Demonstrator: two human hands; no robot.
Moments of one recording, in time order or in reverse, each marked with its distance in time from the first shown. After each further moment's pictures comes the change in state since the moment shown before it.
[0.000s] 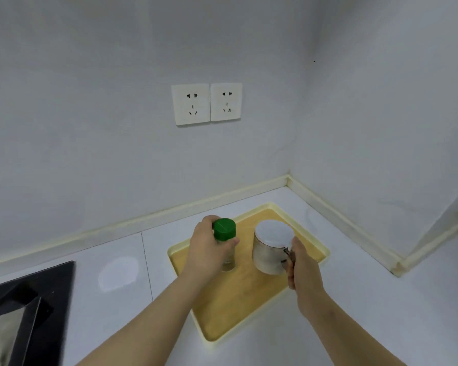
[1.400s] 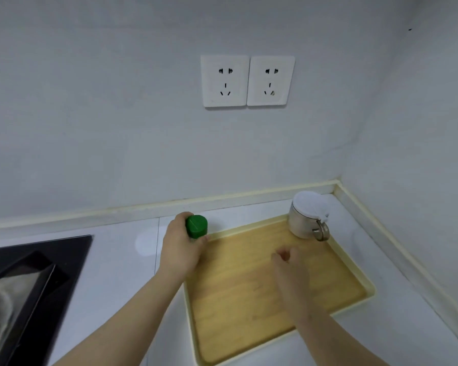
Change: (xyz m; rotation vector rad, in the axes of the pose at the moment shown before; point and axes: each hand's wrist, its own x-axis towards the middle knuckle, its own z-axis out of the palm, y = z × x) left_hand 0.051 -0.057 -0.016 0.097 0.329 -0.189; right_hand 0.075 0.009 0.060 -0.347 -0.212 -0.125
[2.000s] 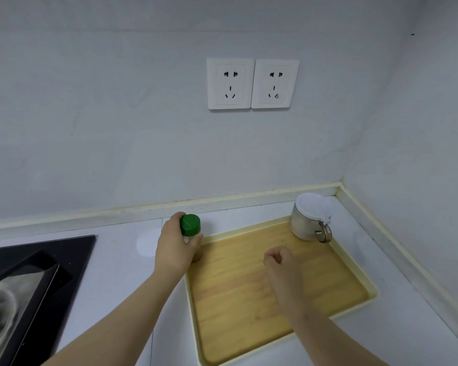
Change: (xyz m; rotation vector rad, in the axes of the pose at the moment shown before) left_hand 0.011 -0.020 -0.006 0.095 0.055 0.037; right_hand -0.007 -0.006 0.009 -0.052 -0.066 -0.044
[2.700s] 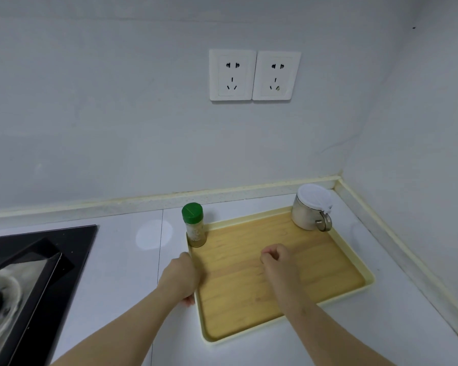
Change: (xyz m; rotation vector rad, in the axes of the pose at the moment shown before) left_hand -0.037 -0.016 0.009 0.400 -0.514 -0.353; right_hand -0.011 0.006 0.001 -0.021 -0.044 0.059
